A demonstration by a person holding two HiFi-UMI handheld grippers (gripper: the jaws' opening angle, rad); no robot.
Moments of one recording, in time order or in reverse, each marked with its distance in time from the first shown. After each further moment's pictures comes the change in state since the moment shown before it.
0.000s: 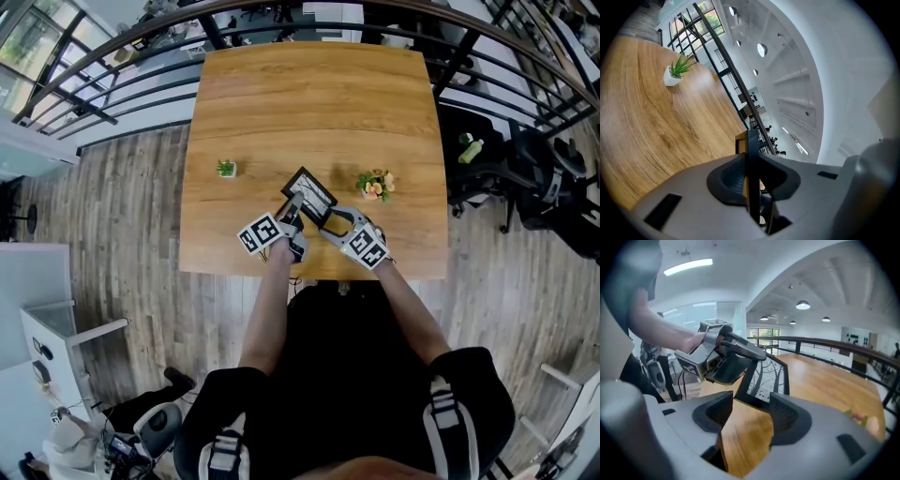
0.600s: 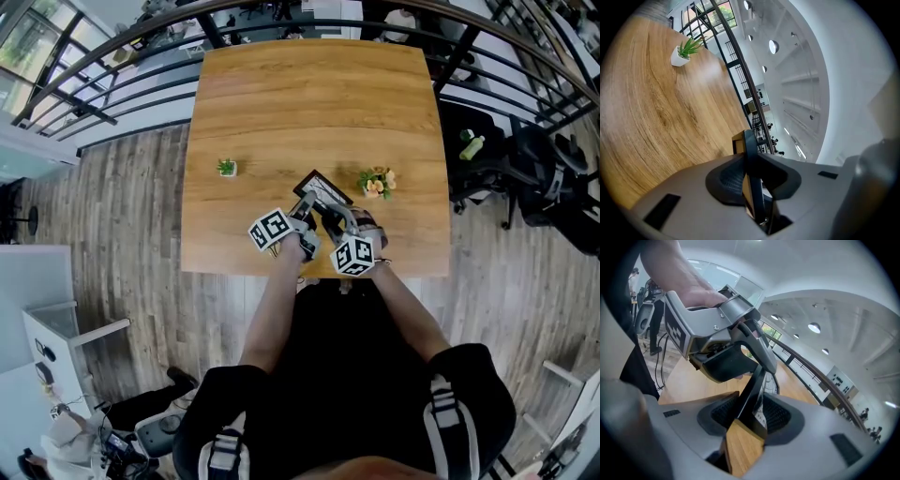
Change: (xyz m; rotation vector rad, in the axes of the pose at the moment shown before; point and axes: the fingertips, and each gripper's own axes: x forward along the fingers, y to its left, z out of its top) left arm 0.018 -0.001 -0.028 -0.120 0.053 0.022; right arm 0.007 -0.010 0.000 -0.441 0.137 -0.293
